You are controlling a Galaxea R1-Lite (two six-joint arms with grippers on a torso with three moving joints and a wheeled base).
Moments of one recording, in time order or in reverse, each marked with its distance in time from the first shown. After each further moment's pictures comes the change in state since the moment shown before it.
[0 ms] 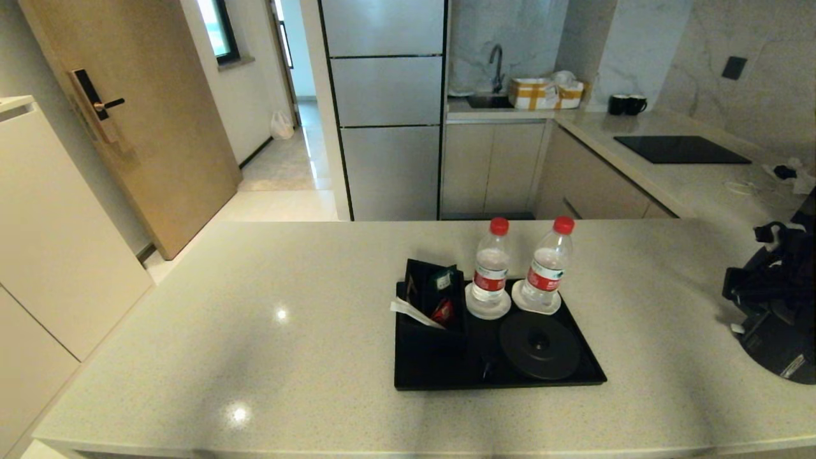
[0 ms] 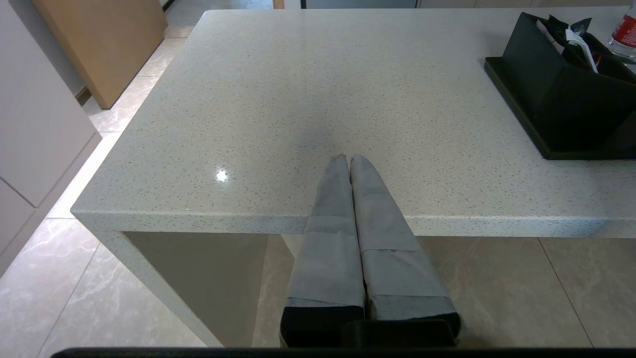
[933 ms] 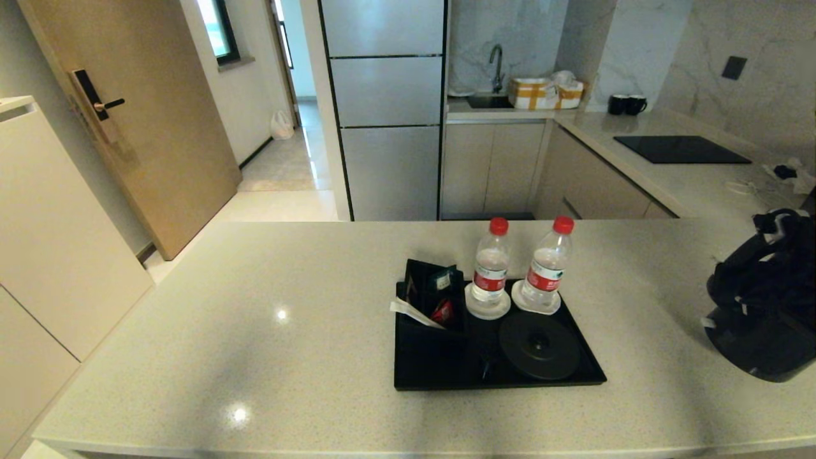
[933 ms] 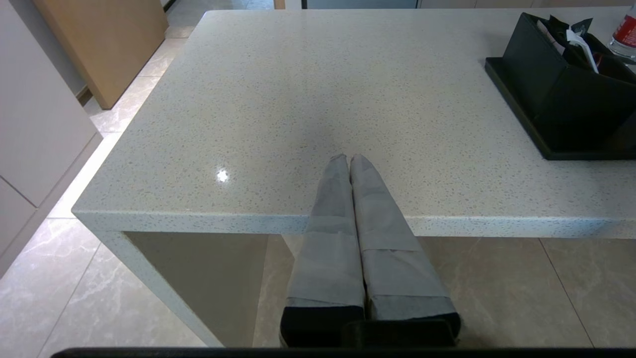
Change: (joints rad) left arm 0.000 0.000 0.000 0.000 0.000 0.000; right arm 0.167 -0.312 0.252 0.007 0.003 0.051
